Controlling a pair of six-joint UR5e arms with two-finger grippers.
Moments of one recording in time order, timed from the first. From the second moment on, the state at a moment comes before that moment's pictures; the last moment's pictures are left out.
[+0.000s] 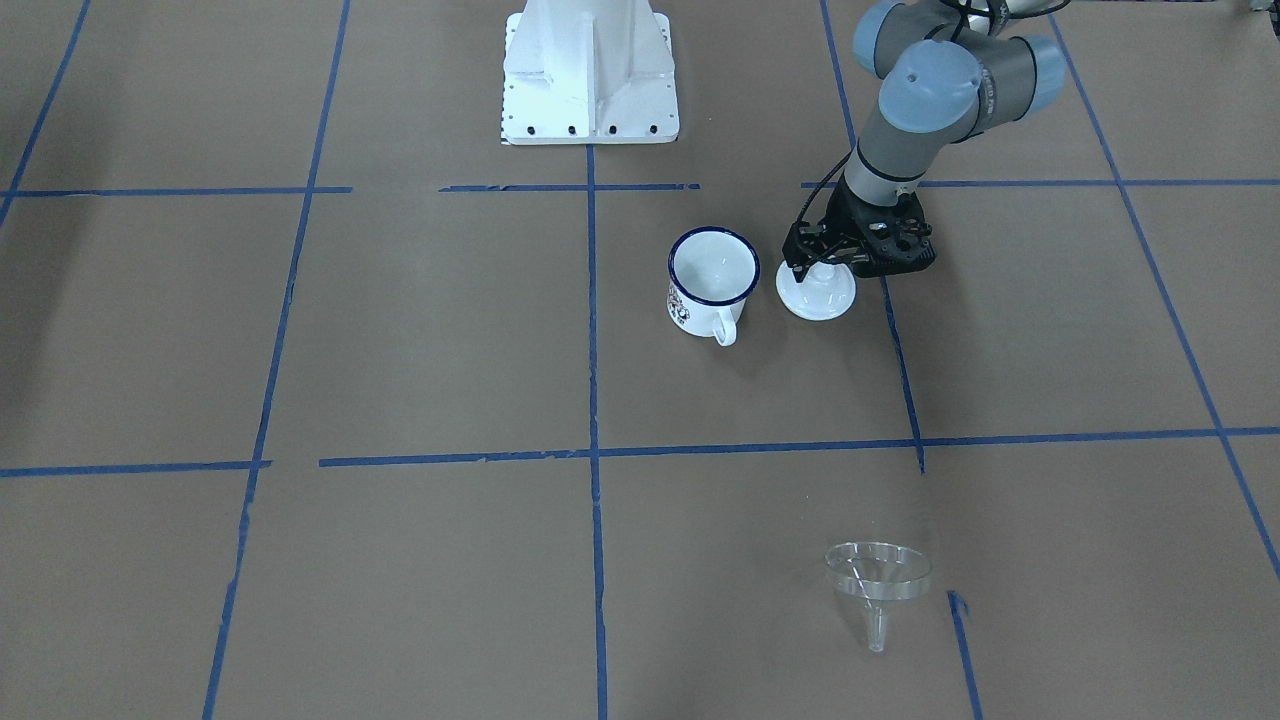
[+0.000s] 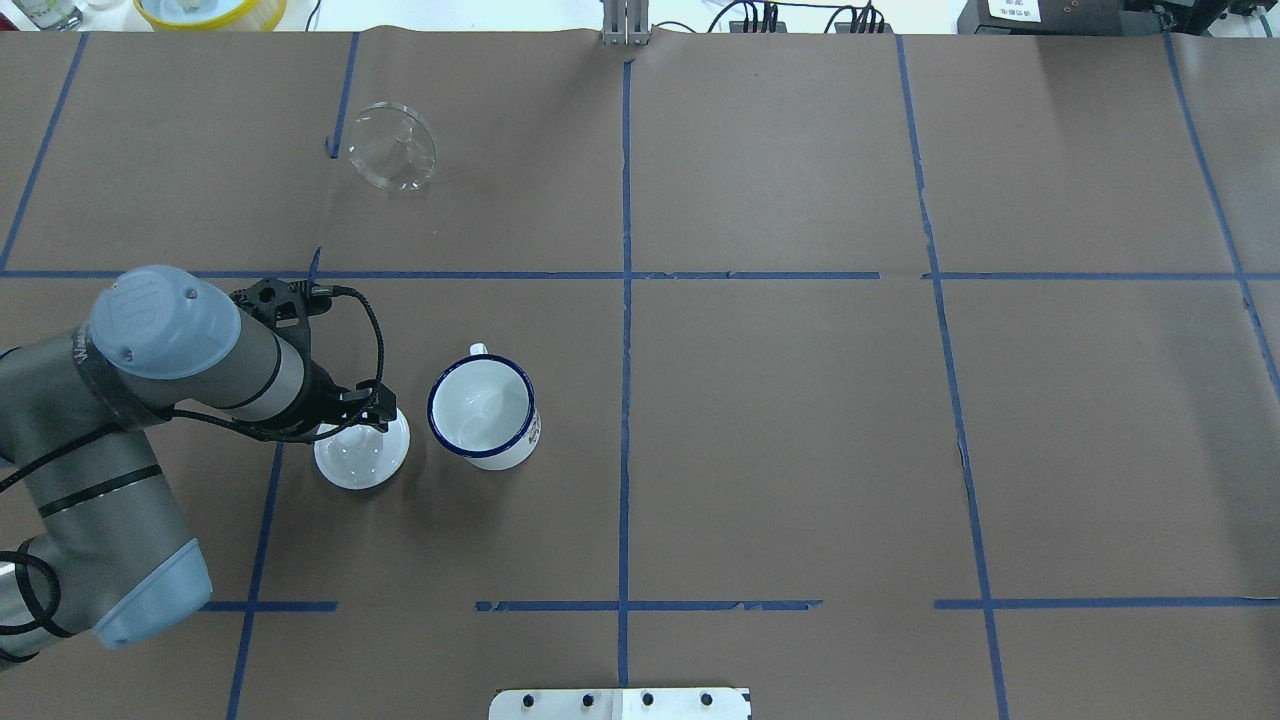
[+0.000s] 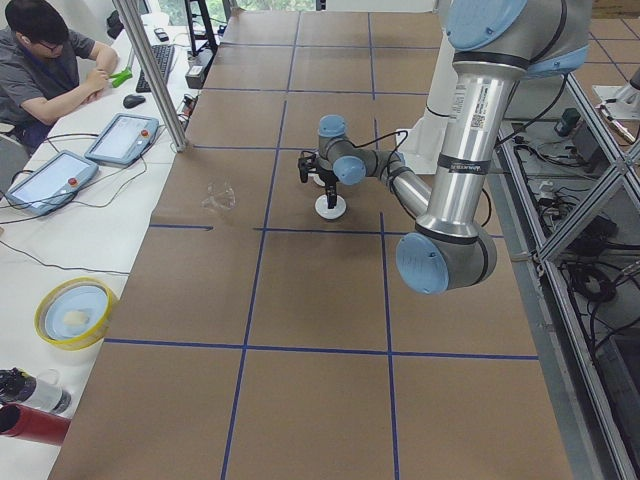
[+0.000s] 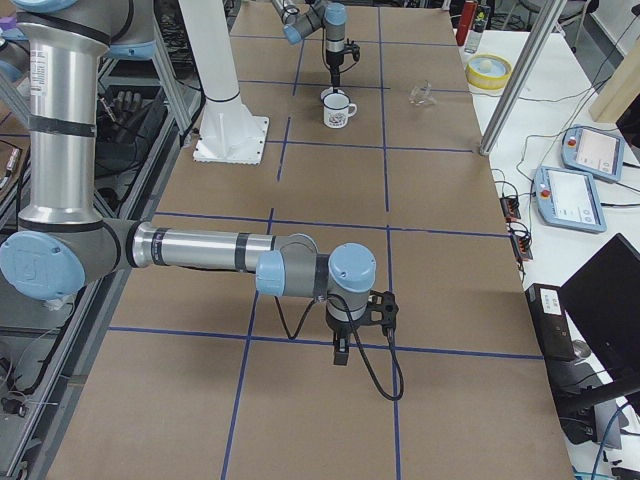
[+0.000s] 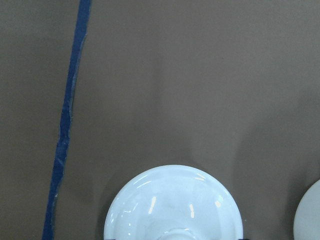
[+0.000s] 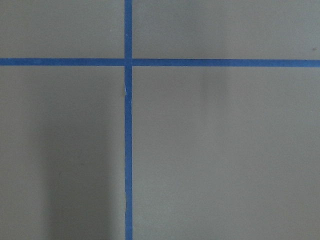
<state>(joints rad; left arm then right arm) -0.59 -1.80 -1.88 -1.79 -1.96 -1.31 1.57 -1.68 1.66 -1.57 2.29 0.01</state>
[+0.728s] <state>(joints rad) -0.57 -1.80 -1.88 -1.79 -1.96 -1.31 1.57 -1.68 1.66 -1.57 2.29 0.01</state>
